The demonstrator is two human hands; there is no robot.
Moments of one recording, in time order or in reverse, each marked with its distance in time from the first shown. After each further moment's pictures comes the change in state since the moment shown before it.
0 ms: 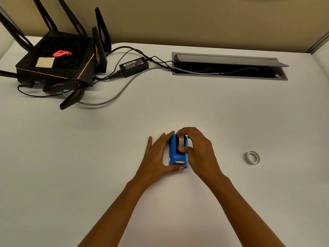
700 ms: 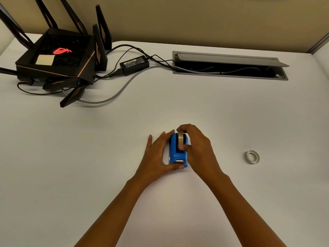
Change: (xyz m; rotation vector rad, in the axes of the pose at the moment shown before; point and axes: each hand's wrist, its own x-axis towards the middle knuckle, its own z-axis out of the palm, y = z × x) left_hand 0.001 -0.004 0.003 0.020 0.039 0.008; right_hand 0.002 -0.009 -0.003 -0.169 -0.011 -0.132
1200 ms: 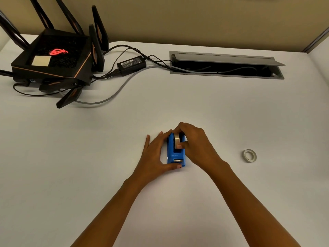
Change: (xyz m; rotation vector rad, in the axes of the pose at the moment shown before) left_hand 0.001 -0.005 0.001 -0.023 0.006 0.006; right_hand 0.013 -0.014 -0.012 -0.354 -0.117 -0.146
